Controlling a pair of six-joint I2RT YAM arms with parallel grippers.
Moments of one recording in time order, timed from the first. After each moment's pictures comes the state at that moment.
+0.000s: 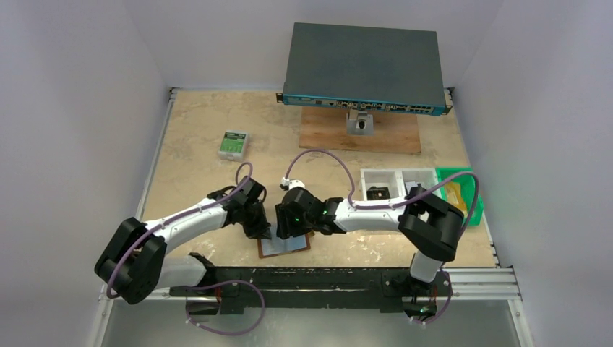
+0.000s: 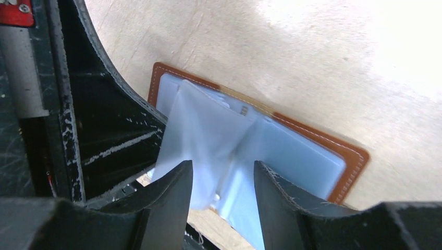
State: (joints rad) left arm -0.60 1.26 0.57 -0.53 0.20 -0.97; right arm 1.13 1.75 0.96 -0.07 0.02 0.78
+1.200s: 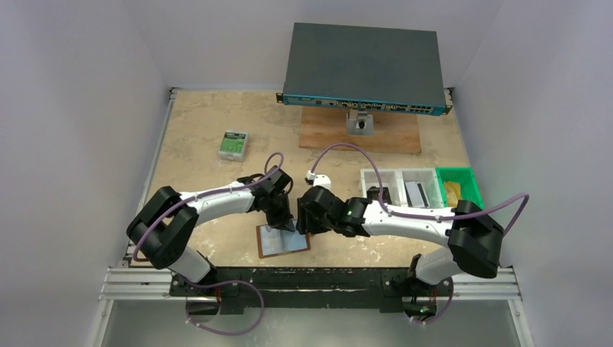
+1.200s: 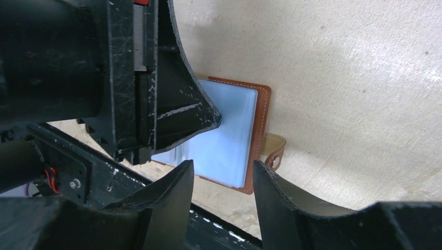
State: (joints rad) left arm -0.73 1.55 0.79 -0.46 0.22 -0.96; right arm 1.13 1.45 0.88 -0.33 0.21 0.88
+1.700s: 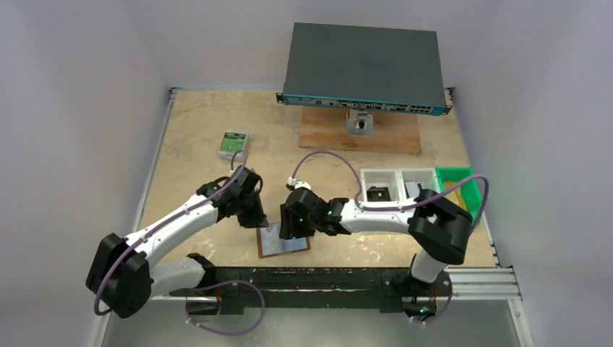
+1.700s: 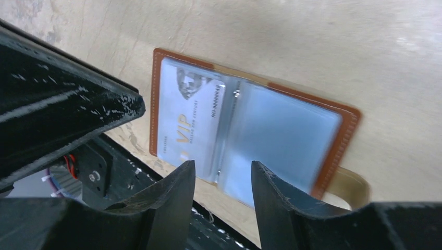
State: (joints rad) left arm -0.60 1.18 0.74 -0.69 0.10 -0.87; right arm 1.13 1.64 0.92 -0.17 0.05 0.88
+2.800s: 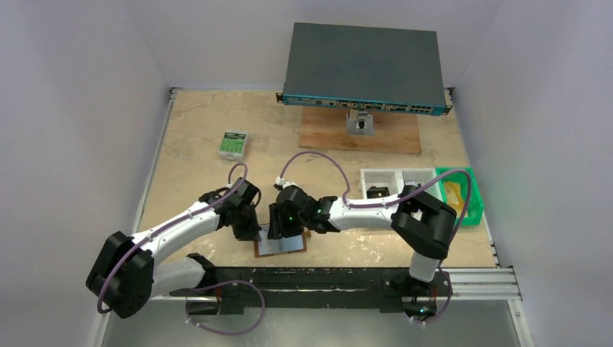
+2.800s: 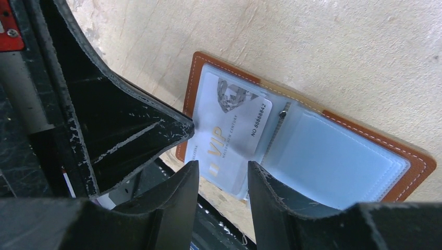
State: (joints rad) left arm -0.58 1.15 0.57 -0.70 0.08 -0.88; right arm 1.14 1.78 1.02 -0.07 -0.07 0.88
